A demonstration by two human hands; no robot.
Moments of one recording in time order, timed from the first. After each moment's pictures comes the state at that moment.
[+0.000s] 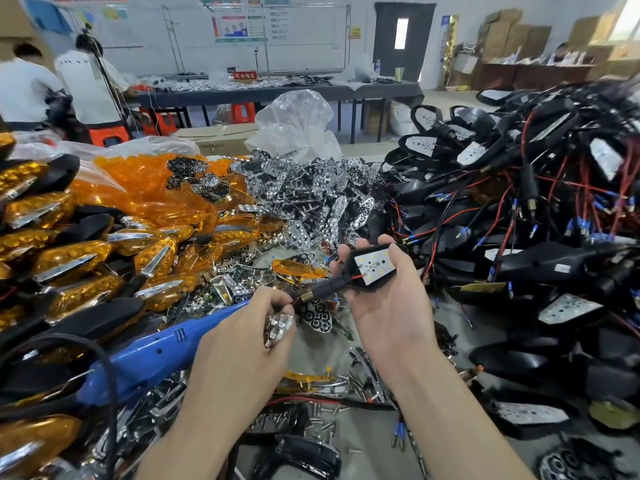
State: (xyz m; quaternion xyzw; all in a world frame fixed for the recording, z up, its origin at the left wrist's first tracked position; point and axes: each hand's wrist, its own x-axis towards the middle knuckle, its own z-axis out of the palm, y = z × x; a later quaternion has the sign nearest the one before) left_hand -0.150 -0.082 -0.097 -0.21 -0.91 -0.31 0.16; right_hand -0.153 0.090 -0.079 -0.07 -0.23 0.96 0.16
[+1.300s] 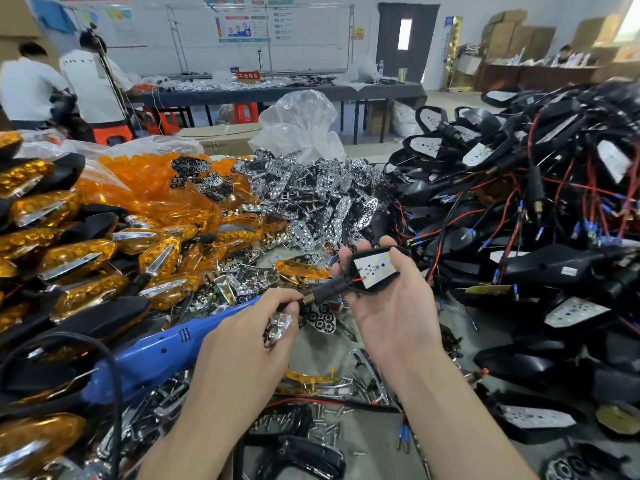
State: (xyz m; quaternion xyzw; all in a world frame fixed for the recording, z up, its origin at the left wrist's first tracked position) left_hand -0.149 -0.083 -0.092 -0.22 -0.90 -0.34 0.16; right_hand -0.149 0.089 -0.078 -0.06 -0.23 0.96 0.14
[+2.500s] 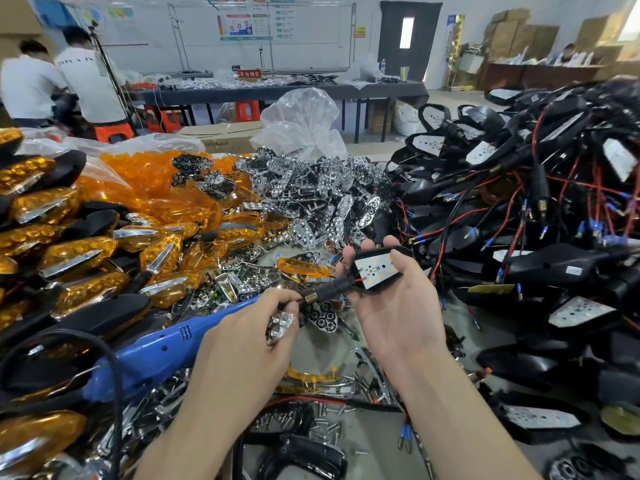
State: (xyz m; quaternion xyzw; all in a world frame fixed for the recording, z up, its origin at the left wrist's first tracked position) left_hand -0.150 -0.084 -0.092 -0.22 -0.91 -0.32 0.15; right_hand -0.147 0.088 -0.076 -0.06 -0.22 0.96 0.14
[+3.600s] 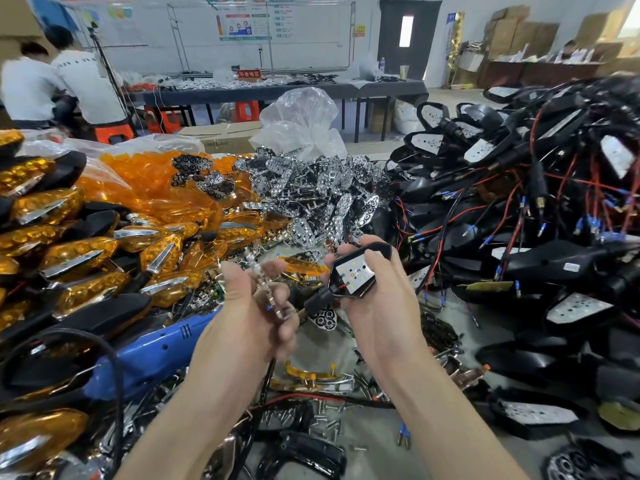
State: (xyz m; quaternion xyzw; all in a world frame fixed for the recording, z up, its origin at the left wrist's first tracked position) left_hand -0.160 -0.068 -0.076 -0.12 -0.51 -0.84 -0.13; right_hand -0.147 0.075 -0.082 -0.03 -0.36 0.92 0.17
